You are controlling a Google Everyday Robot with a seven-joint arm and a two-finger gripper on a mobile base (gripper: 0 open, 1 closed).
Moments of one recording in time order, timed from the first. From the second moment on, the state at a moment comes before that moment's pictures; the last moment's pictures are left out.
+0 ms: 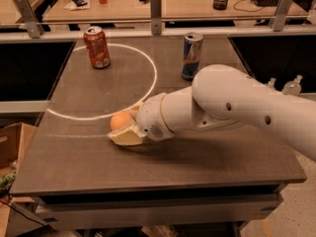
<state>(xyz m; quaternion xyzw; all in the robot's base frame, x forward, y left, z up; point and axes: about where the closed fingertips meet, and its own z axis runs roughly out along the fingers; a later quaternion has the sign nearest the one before) 0.464 0.084 0.824 -0.53 0.70 0.29 0.37</state>
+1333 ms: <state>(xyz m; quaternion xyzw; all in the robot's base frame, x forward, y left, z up) 0.494 0.085 0.894 -0.48 0.68 0.35 0.43</state>
